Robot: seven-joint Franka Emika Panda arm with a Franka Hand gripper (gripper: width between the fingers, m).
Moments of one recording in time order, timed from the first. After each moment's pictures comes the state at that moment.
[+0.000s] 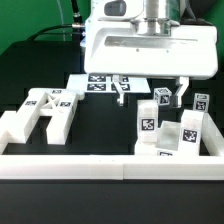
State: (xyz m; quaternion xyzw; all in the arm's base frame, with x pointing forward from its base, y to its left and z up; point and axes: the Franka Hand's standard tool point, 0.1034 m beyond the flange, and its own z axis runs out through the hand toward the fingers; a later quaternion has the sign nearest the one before) arm 0.651 0.025 0.090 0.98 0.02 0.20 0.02
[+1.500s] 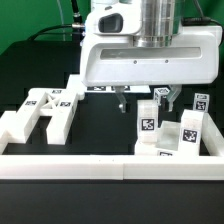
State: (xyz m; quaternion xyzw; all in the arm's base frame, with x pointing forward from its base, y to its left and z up) arm 0.653 0.016 0.085 1.00 0.02 0.04 0.00
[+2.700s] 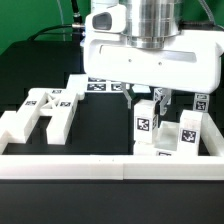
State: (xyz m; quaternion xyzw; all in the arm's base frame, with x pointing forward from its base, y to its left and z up) arm 0.652 0.020 0.084 0.95 -0.30 0.04 -0.02
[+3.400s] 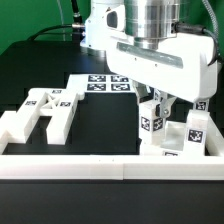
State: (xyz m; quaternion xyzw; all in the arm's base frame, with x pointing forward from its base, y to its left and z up) arm 0.653 0.027 0.083 0.88 -0.48 0.03 -0.03
